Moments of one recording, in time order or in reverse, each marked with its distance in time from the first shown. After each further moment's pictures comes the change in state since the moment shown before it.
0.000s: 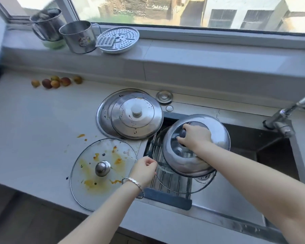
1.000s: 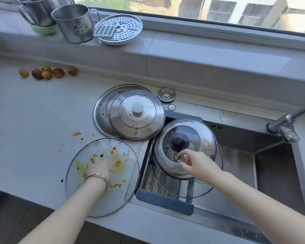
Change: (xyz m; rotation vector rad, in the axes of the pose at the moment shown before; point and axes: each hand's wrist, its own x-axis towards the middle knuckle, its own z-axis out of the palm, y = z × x) left_hand 0.067 -0.063 -0.102 1.168 0.127 -0.269; right_hand -0.058 -0.012 -0.001 0.359 -0.348 -0.099
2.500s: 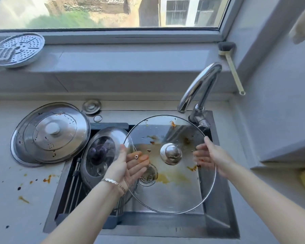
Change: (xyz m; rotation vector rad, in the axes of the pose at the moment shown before) left_hand -0.159 0.295 -0.065 -1.824 -0.615 0.152; right_hand -0.085 0.260 -0.118 1.235 0.338 0.580
